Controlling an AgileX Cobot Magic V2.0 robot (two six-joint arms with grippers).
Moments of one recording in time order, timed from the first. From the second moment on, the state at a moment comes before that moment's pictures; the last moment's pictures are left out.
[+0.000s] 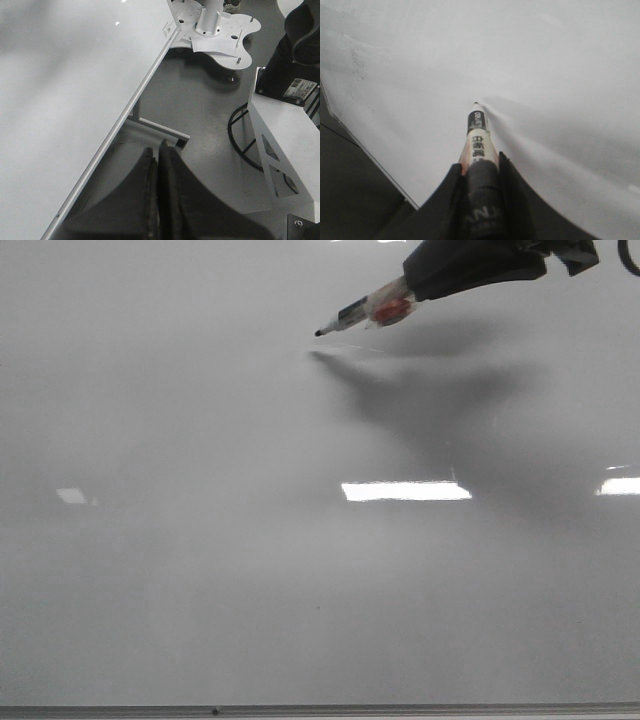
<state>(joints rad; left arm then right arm) -0.24 0.79 -0.60 -1.09 1.05 1.33 0.17 1.51 -1.07 1.22 0.64 -1.09</state>
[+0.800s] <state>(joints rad) -0.24 0.79 -0.60 -1.09 1.05 1.33 0.21 1.55 -1.13 1.14 0.61 -1.08</state>
